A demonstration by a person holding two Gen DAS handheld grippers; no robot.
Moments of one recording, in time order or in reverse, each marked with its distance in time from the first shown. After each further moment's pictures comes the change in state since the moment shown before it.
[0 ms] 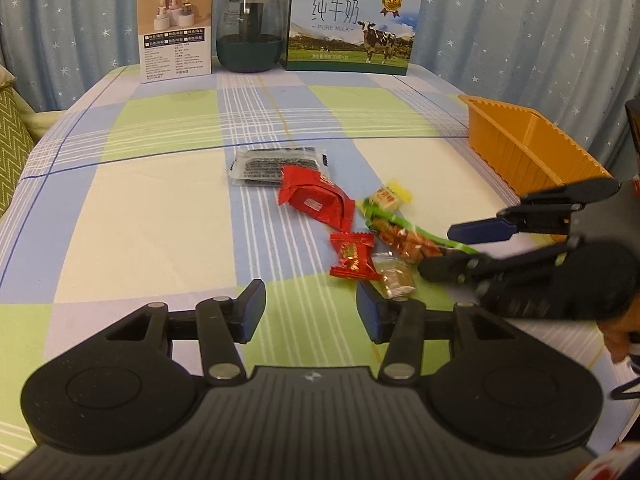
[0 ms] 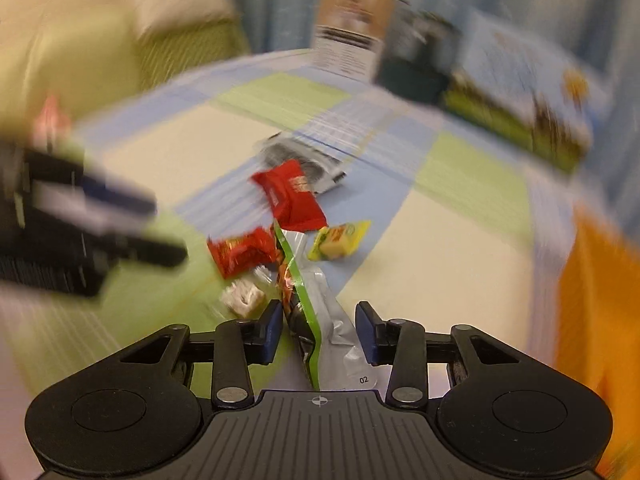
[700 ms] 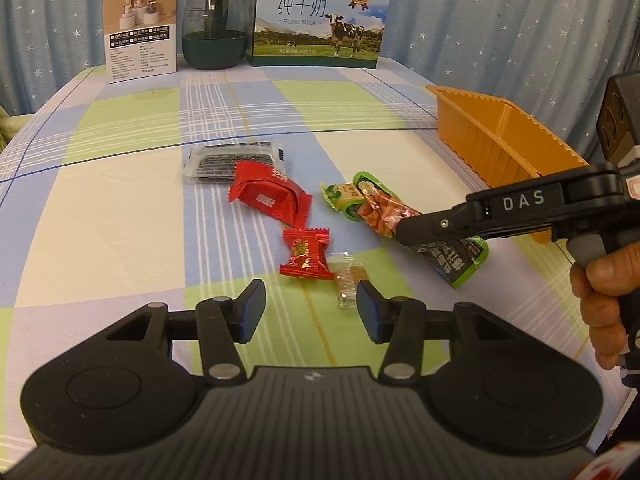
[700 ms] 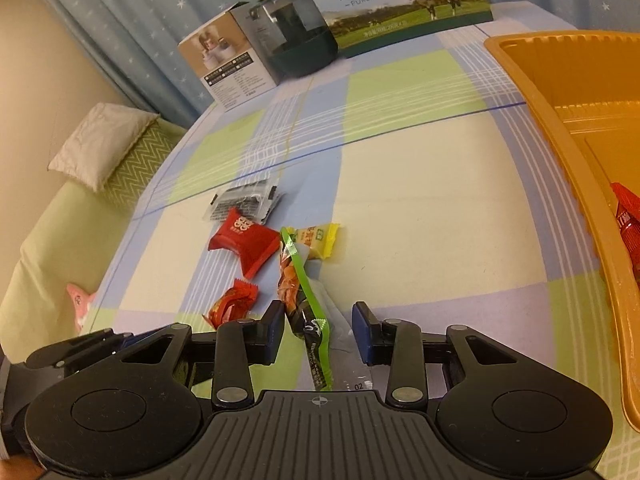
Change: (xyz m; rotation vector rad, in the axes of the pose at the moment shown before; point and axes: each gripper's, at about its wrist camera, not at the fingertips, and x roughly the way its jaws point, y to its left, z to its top) left arm 0.010 -0.021 -0.003 0.027 0.006 -0.069; right arm -0.012 -0.058 -0.006 0.478 -0.038 0.130
